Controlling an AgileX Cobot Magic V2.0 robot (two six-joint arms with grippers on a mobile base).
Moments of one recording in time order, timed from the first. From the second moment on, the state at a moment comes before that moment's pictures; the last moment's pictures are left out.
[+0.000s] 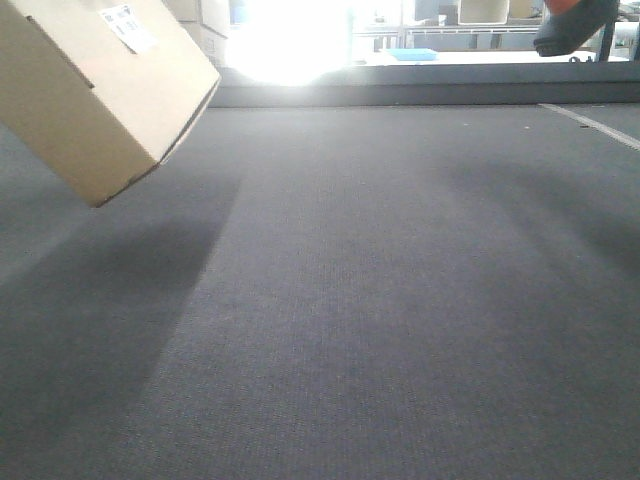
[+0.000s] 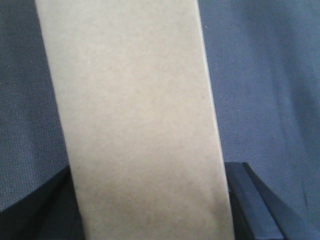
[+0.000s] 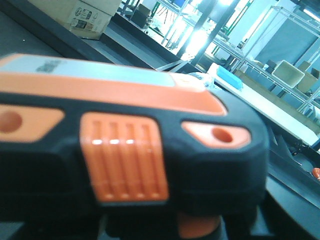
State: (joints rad) left arm 0.02 1.64 -1.62 -0.51 1.23 0.18; right arm 0.13 1.55 -1.13 0.13 -0.25 -0.62
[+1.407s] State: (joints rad) left arm 0.02 1.64 -1.62 -0.51 1.23 0.18; right arm 0.20 1.49 -1.21 0.61 -0.20 -0.62
